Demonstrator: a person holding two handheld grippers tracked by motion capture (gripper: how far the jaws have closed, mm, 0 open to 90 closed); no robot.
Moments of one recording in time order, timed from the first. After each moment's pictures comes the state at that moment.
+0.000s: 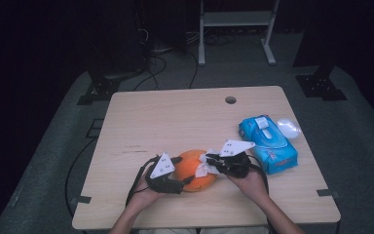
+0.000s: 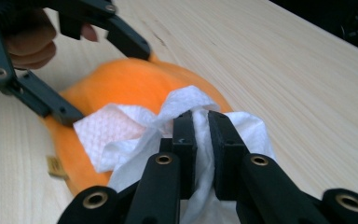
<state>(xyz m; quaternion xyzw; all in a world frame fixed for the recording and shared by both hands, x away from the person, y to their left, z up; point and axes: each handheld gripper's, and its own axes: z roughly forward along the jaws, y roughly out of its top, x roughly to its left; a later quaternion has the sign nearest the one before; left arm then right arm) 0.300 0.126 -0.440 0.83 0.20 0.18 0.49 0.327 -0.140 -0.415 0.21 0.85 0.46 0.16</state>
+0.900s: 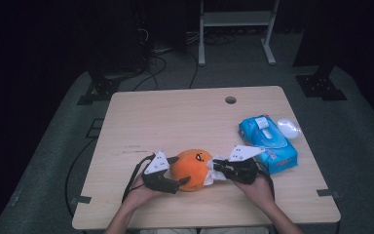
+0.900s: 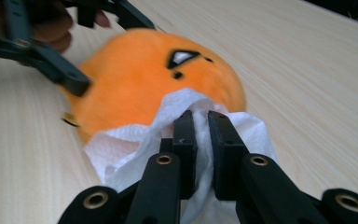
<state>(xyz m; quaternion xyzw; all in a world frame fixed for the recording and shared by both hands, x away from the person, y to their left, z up) 0.311 0.139 -0.446 0.83 0.20 0.14 0.50 0.311 -0.153 -0.424 0.23 0.84 0.48 0.14</state>
